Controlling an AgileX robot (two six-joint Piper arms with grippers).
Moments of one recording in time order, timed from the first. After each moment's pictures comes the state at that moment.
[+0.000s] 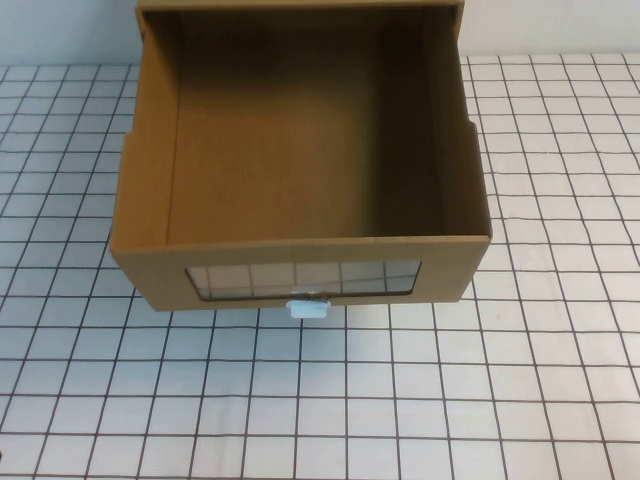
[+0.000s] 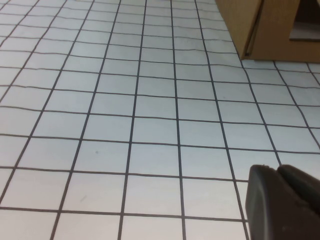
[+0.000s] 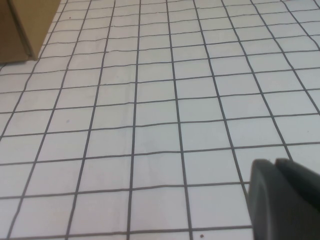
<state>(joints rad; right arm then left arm) -0.04 -0.01 0.02 0.11 0.42 0.03 -0.09 -0.01 0.03 0.02 0.39 -0.10</state>
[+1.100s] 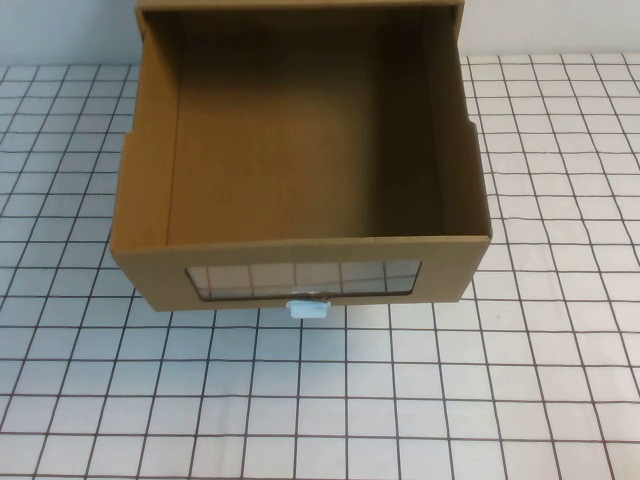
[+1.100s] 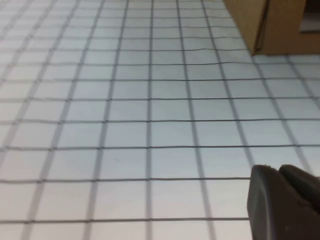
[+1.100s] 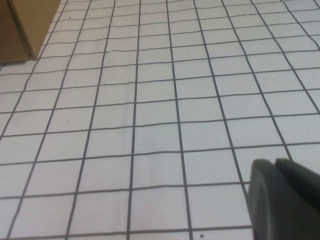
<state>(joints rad) -0.04 -0.01 0.02 0.11 0.42 0.03 -0.09 -0.01 0.03 0.07 0.39 -0.09</state>
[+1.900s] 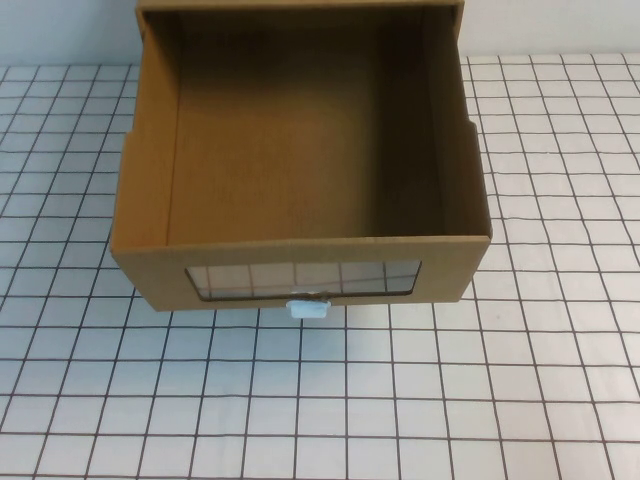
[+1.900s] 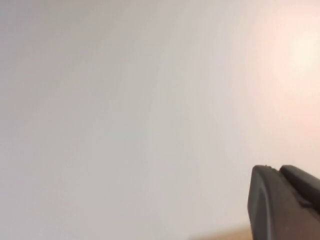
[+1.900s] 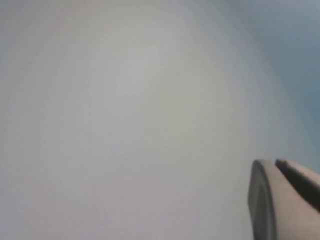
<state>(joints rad) -0.04 -0.01 0.02 0.11 -0.59 0.03 -0.09 -0.01 0.03 0.25 -0.59 -0.06</state>
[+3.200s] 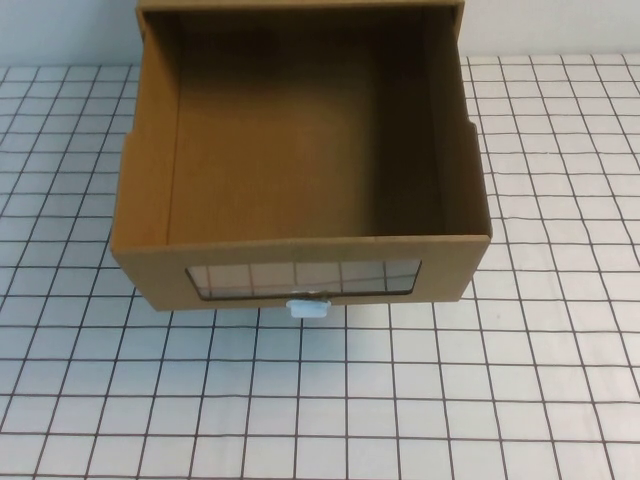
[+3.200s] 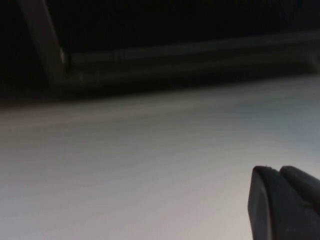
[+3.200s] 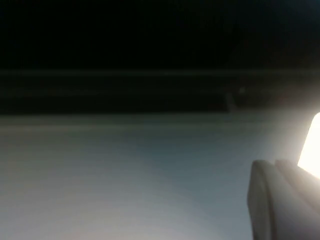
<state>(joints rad) -0.04 0.23 -0.93 0.08 -0.50 -0.01 -0.09 0.22 -0.90 0.20 -0.46 -0.06</state>
